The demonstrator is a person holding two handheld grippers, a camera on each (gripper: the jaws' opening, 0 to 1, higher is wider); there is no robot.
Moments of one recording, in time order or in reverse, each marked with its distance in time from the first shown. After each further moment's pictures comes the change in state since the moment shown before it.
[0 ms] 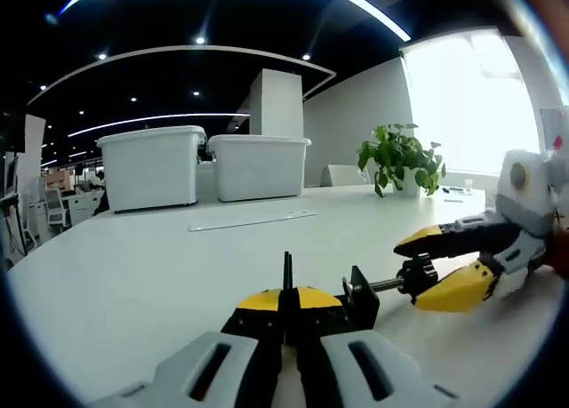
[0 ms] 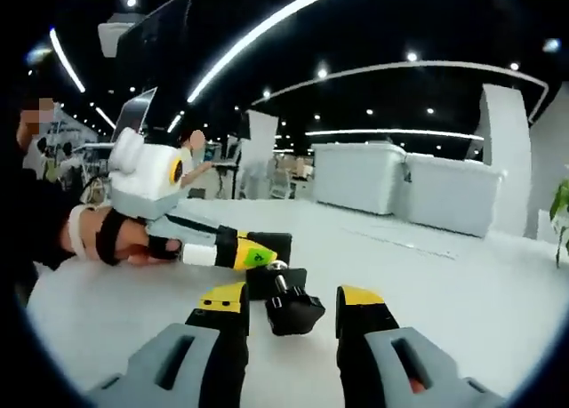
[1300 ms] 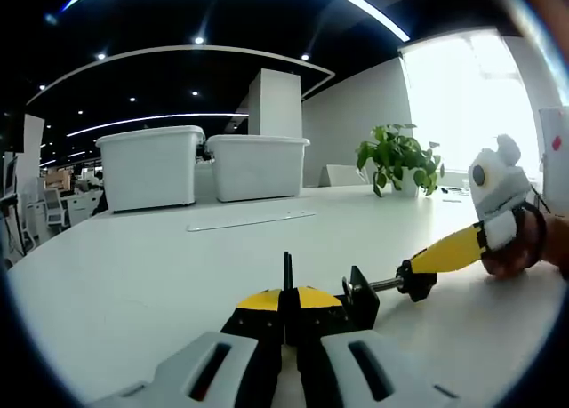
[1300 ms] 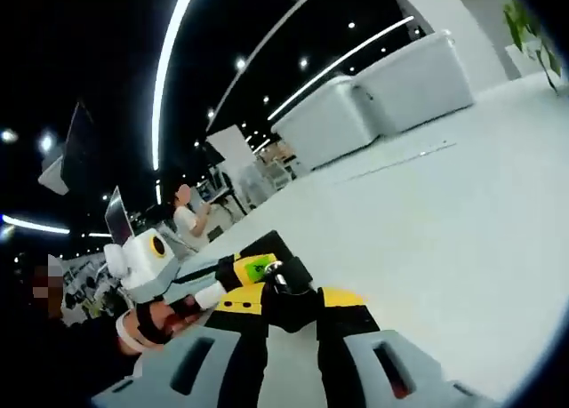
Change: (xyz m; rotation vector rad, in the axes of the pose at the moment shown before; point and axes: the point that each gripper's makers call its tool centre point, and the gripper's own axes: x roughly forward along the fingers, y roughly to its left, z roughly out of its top) left arm 0.000 -0.001 0.000 0.000 0.000 -0.006; right arm 0.000 -0.003 -0.015 0.473 0.114 0.040
